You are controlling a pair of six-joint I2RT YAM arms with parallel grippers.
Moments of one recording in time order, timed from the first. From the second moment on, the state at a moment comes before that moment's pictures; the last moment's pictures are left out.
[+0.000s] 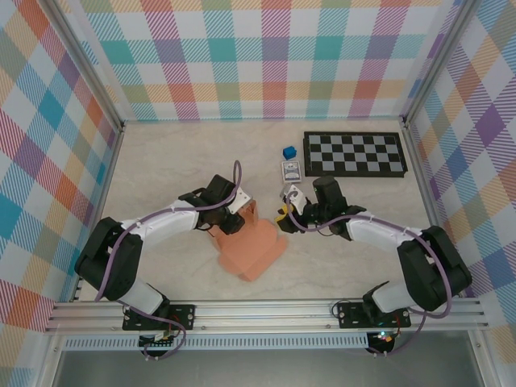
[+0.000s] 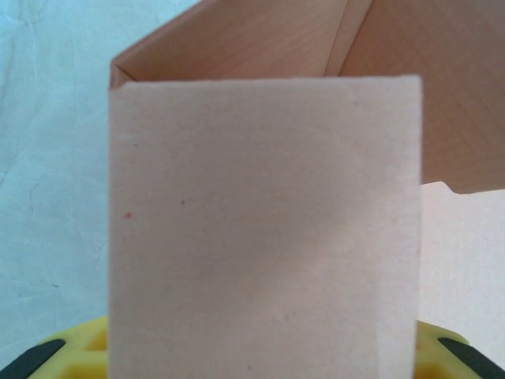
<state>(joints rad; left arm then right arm) -0.59 1.53 0.90 -0.43 0.07 0.20 0.54 1.45 0.68 0.07 -0.61 -0.29</state>
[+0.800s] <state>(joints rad) -0.59 1.51 0.88 -0.41 0.10 0.28 0.64 1.82 0.89 0.24 -0.61 -0.43</state>
